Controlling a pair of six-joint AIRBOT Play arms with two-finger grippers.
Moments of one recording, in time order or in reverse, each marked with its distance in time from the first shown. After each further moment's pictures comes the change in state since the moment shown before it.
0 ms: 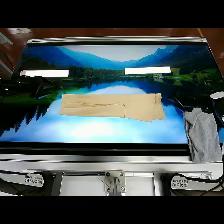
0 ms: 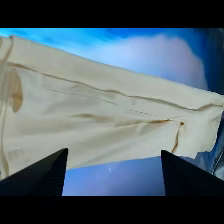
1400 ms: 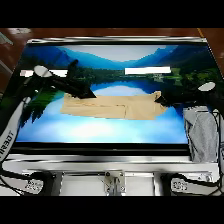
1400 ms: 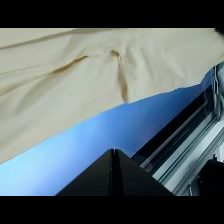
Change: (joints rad) left arm -0.561 -0.026 0.024 -0.001 0.087 0.044; right arm 0.172 0.046 0.070 0.057 0.200 0.060
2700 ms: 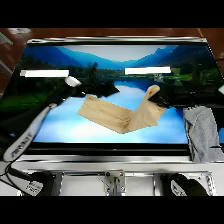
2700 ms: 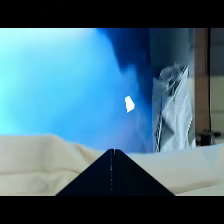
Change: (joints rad) left arm -0.157 -0.037 0.000 -0.270 0.449 -0.049; right arm 0.256 0.434 0.006 -0.019 0.116 0.269
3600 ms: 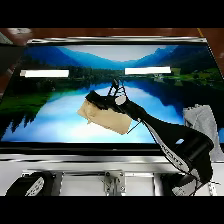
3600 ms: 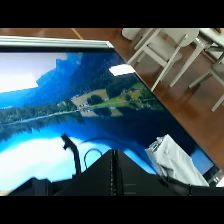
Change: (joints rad) left arm 0.442 0.845 -0.014 0.157 -0.375 0.049; right arm 0.626 -0.732 0.181 0.550 -0.933 -0.189
